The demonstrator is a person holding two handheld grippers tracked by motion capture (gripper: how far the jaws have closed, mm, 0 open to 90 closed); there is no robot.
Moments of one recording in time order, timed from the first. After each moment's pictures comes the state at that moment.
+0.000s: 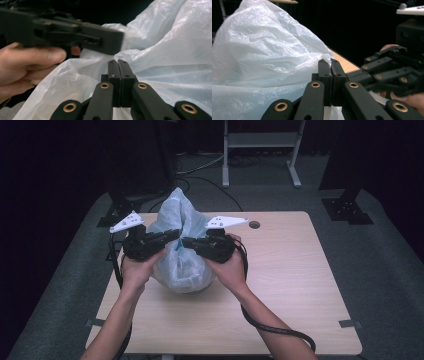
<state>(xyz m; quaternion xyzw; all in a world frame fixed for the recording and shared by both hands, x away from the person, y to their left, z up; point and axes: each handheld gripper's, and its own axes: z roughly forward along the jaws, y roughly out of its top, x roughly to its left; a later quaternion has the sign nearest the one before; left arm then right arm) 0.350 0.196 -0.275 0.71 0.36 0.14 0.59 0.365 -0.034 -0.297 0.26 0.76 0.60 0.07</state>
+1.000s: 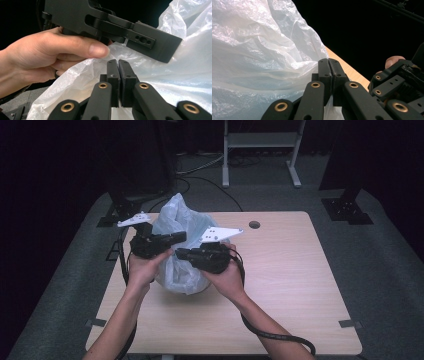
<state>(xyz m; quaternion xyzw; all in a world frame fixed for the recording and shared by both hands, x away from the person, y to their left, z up) 0.365 0.189 -0.286 0.71 0.37 0.07 0.59 0.348 -0.026 -0.310 0.21 0.77 0.60 0.07</state>
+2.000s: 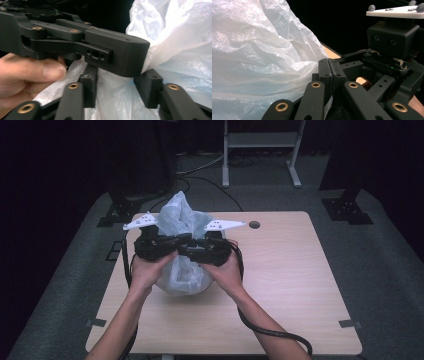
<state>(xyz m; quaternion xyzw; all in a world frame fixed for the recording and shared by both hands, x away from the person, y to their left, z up) 0.353 0.174 -0.277 0.73 0.34 0.10 0.58 0.373 -0.027 -0.314 0.27 0.74 0.62 0.02</state>
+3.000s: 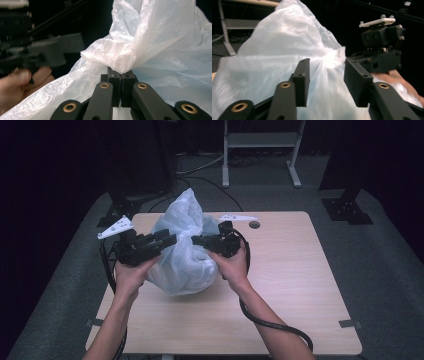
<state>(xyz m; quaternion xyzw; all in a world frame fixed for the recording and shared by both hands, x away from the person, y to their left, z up) 0.335 0.216 -0.280 0.69 0.35 0.14 0.61 0.396 -0.055 -0.318 0.34 0.70 0.63 -0.05</state>
